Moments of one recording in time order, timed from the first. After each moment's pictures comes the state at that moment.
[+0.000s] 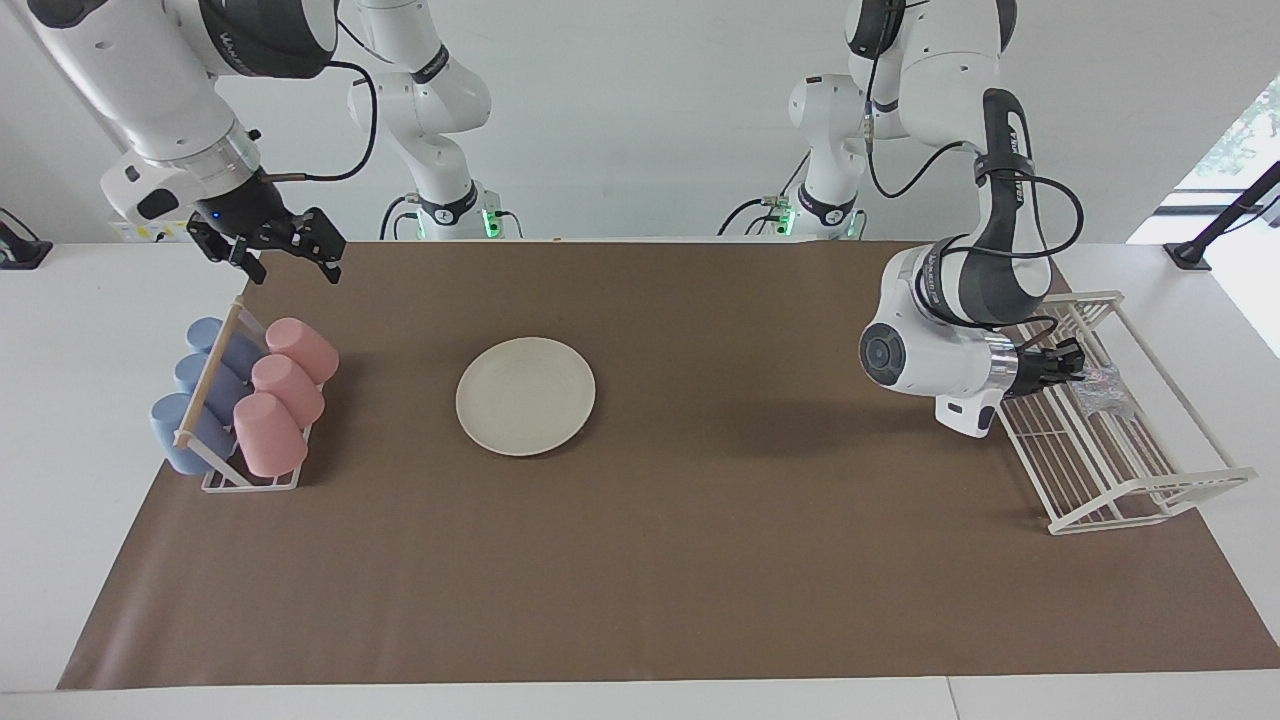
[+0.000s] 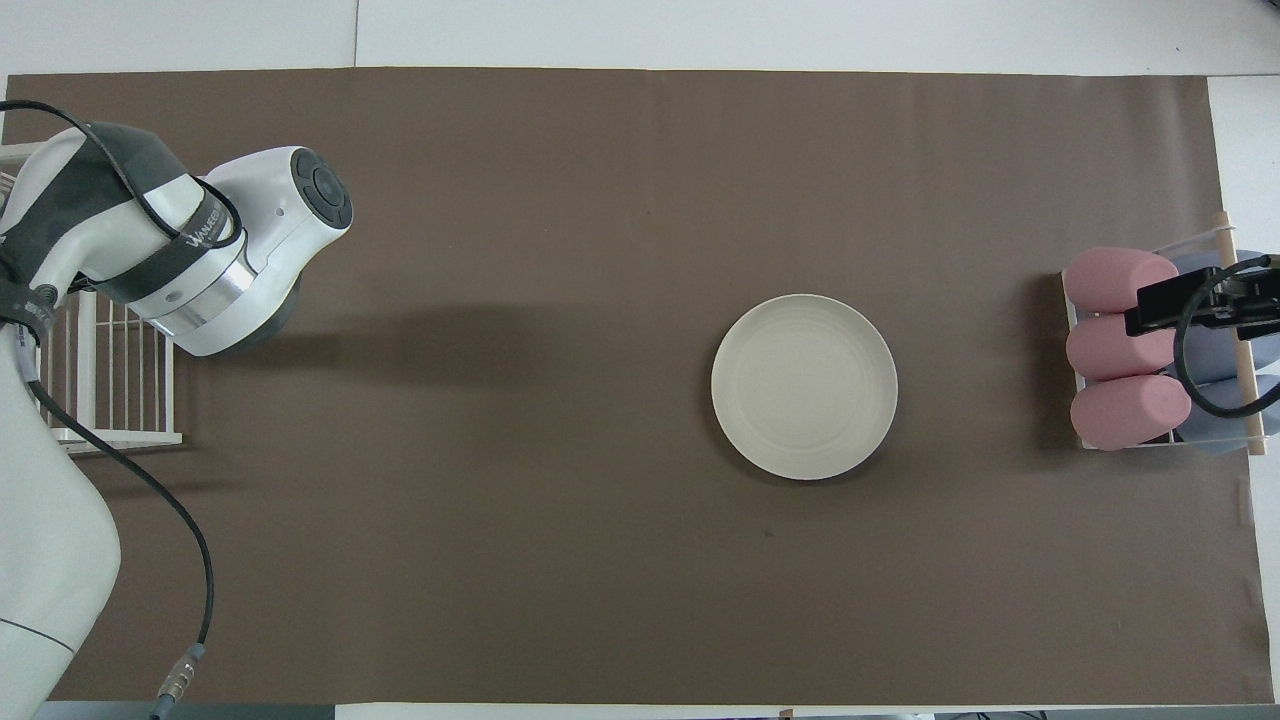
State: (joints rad) left arm -0.19 0.40 -0.05 -1.72 1.12 1.53 -0.54; right arm 0.09 -0.03 -0.17 -1.65 0.03 1.56 -0.03
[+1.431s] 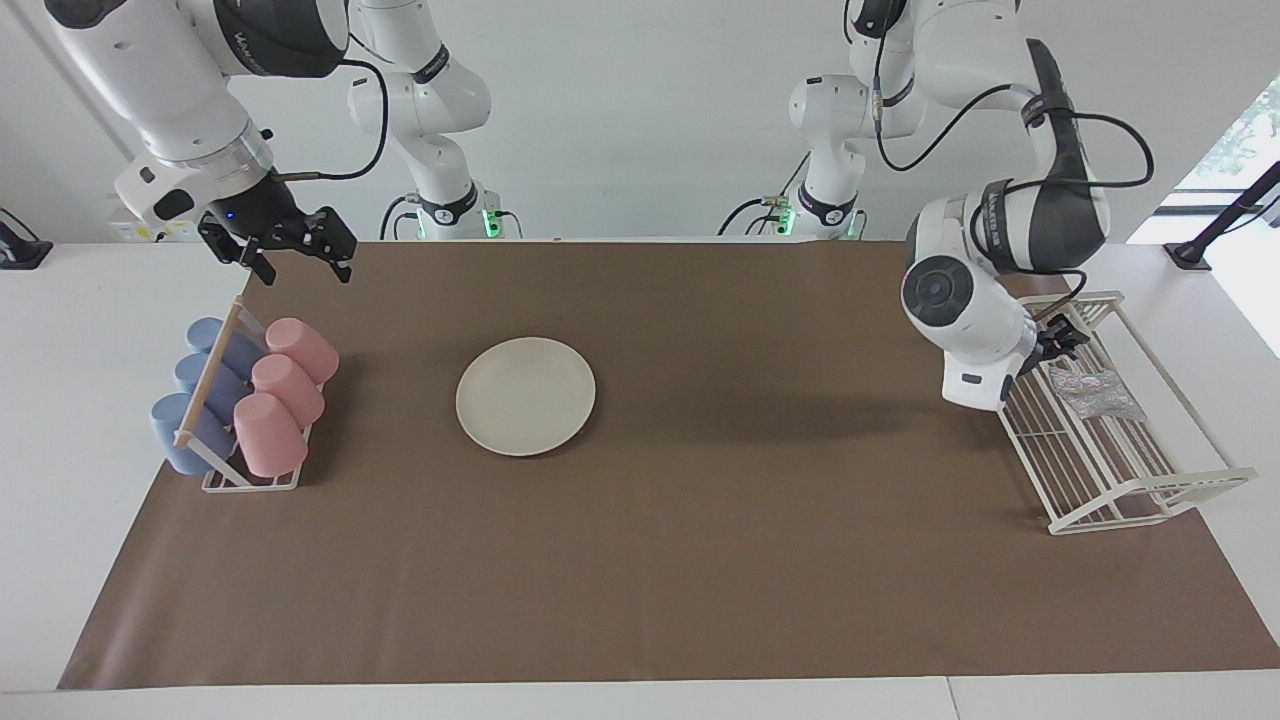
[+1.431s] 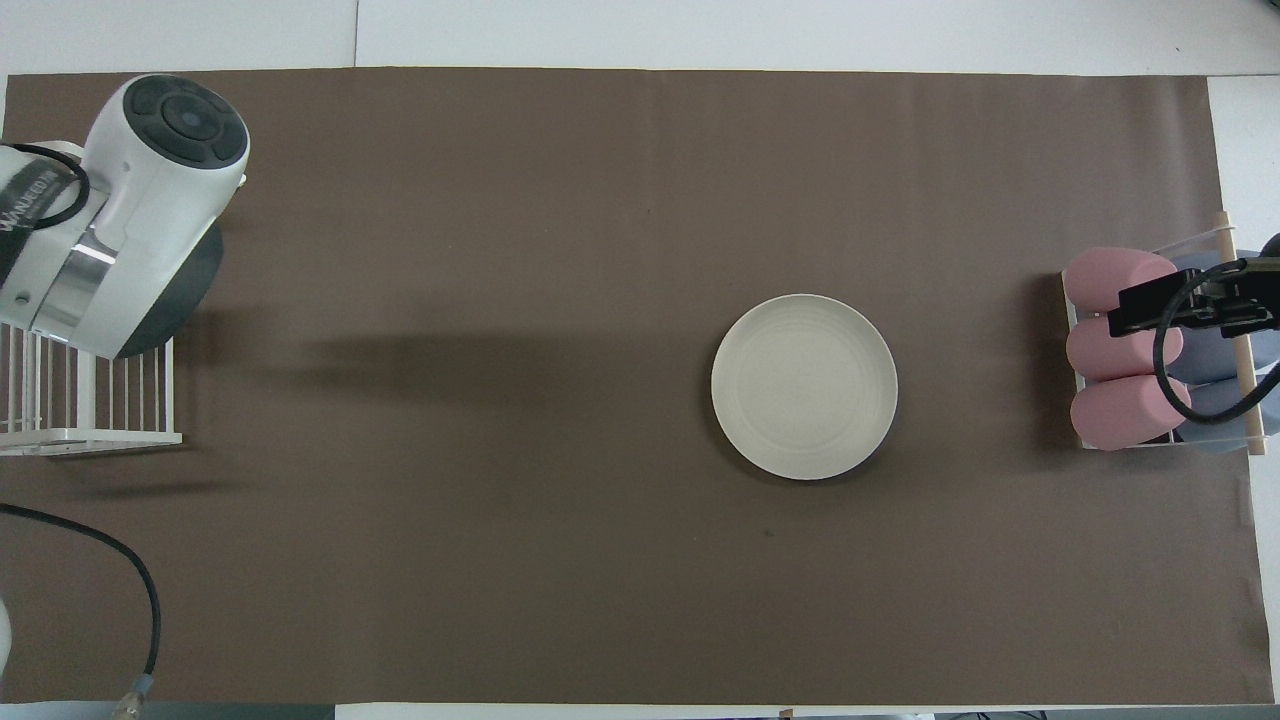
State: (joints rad) left arm -0.16 0.26 -0.06 -1.65 0.70 1.62 -0.50; right arm 0.10 -0.03 -0.15 -1.65 0.03 1.57 -0.03
